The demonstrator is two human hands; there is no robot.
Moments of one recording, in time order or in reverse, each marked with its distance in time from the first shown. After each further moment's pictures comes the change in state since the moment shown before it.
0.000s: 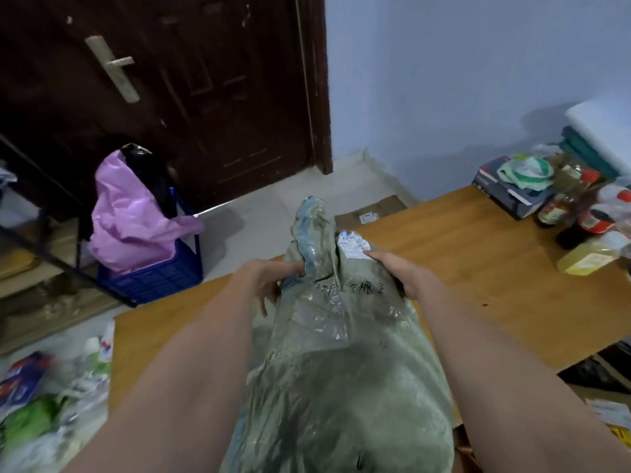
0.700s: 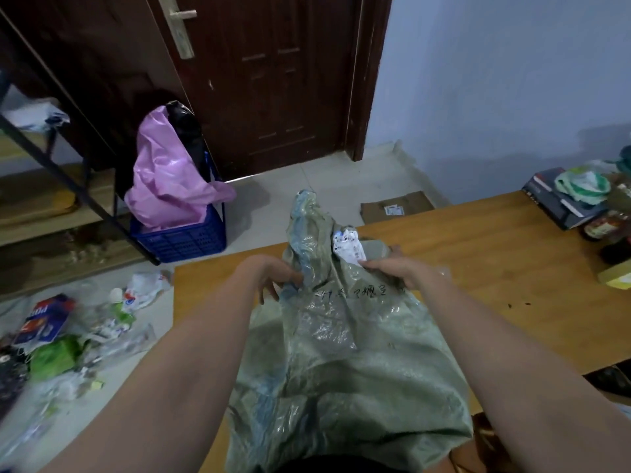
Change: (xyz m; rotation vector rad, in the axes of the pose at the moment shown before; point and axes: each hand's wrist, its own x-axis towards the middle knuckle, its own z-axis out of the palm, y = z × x) left_hand -0.015 -0.168 -0.073 0.081 0.028 0.046; right_hand -0.012 -0.021 0.162 -0.301 0.058 -0.055
